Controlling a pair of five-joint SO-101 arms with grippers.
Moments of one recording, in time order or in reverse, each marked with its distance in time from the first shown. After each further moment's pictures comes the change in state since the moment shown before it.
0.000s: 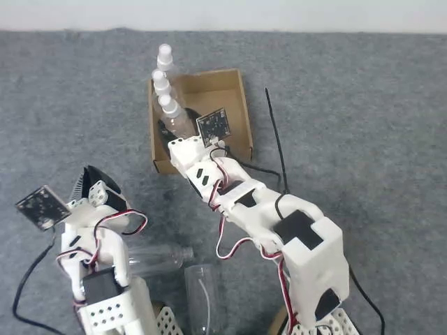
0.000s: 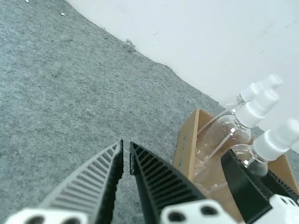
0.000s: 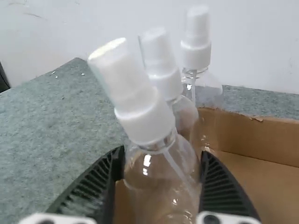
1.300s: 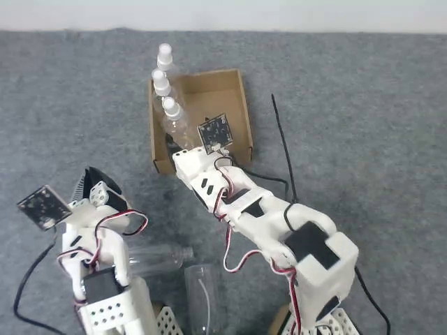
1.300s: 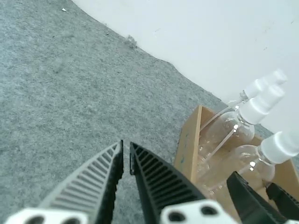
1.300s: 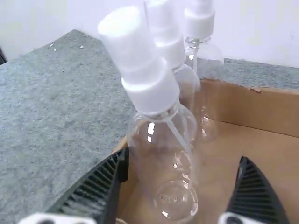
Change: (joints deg) left arm 0.0 0.0 0.8 0.0 0.0; right arm -1.1 -10.9 9.5 6.5 0.1
